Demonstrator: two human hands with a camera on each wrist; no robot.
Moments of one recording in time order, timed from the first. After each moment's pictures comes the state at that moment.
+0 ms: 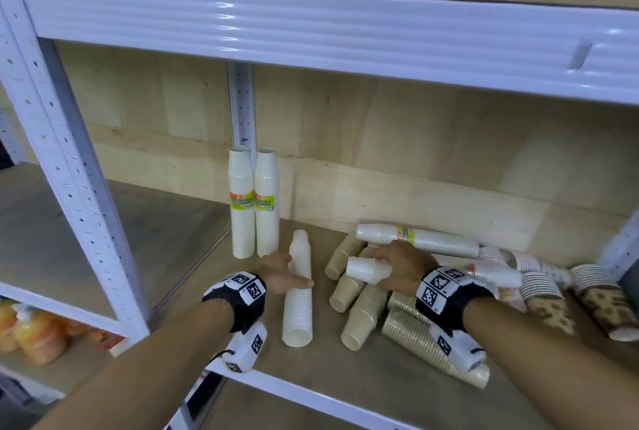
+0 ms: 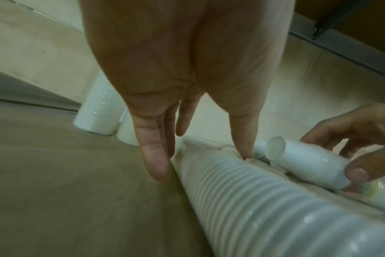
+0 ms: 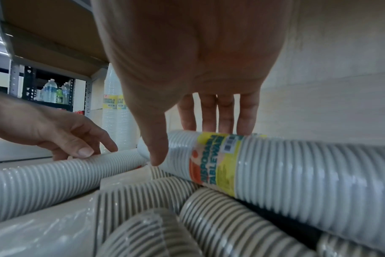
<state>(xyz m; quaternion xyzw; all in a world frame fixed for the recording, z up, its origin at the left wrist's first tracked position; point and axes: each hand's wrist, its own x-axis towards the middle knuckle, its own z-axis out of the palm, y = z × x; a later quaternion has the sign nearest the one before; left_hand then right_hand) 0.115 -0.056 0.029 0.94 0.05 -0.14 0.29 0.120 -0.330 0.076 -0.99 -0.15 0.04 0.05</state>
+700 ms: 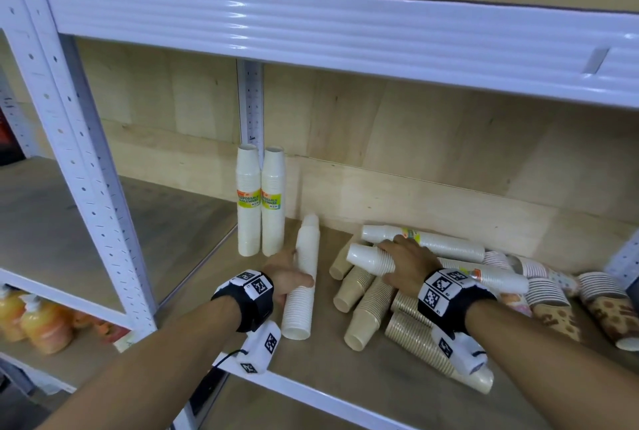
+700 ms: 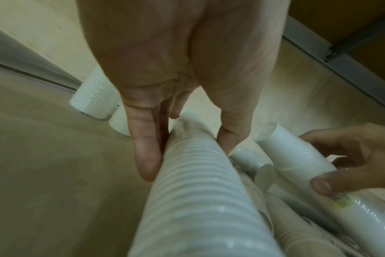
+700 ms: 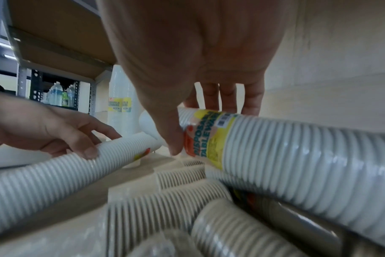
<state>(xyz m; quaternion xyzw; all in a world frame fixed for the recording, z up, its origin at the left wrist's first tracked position) 0.105 -0.064 0.032 0.87 0.10 -0.11 0.48 0.115 -0.321 0.082 -0.99 -0.16 -0.02 0.00</state>
